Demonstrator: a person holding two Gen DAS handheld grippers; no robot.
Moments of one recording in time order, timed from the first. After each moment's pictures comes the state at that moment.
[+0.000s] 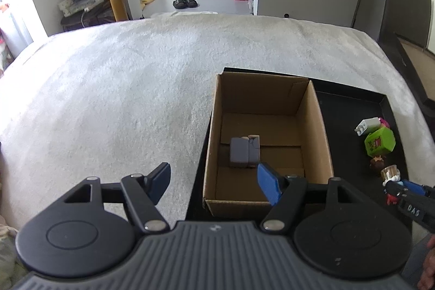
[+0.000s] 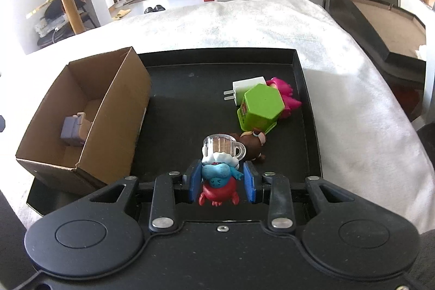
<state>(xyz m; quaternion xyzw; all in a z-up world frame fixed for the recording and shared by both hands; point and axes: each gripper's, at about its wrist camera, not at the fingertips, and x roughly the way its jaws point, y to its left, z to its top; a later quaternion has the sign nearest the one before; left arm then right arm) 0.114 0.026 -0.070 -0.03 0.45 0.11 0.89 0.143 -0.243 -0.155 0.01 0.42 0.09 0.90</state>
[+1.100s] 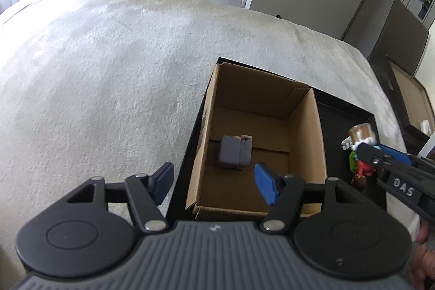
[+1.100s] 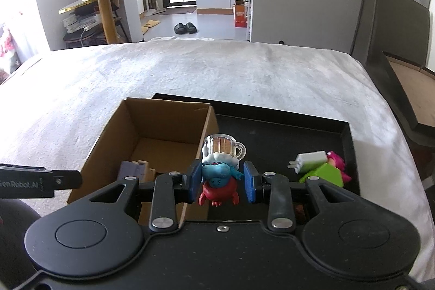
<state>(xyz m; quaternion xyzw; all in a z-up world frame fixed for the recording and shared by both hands) 0.124 0.066 -0.091 -0.13 0.45 0.07 0.88 0.165 -0.142 -0.094 -0.04 0.37 0.13 0.92</state>
